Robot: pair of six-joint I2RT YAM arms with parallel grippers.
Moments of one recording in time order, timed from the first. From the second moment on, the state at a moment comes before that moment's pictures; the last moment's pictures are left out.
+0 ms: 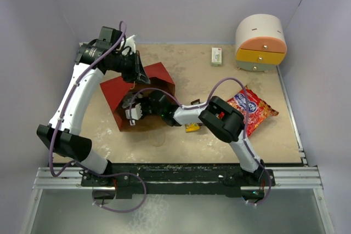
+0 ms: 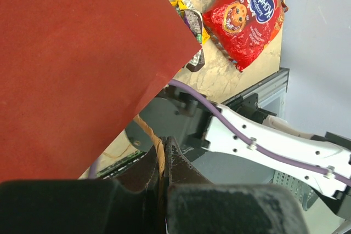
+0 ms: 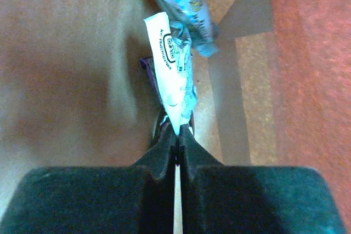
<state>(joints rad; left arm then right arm) -0.29 1.56 1.82 -1.21 0.51 -0.44 0.97 2.24 1.36 0.54 -0.17 -1.12</state>
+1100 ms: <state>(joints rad) -0.29 1.52 1.69 -1.04 0.48 -0.52 0.97 1.18 0.87 -0.01 -0.18 -0.07</state>
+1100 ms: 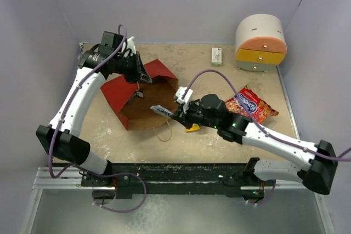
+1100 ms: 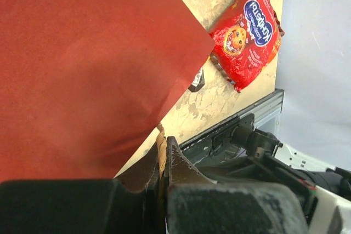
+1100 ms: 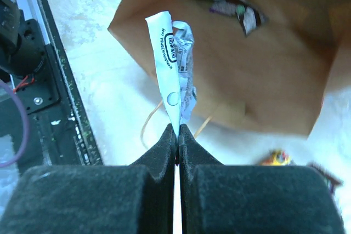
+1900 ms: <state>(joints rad) -0.29 1.46 1.56 -1.01 0.53 -0.57 0.78 1.17 0.91 -0.63 0.56 0.54</state>
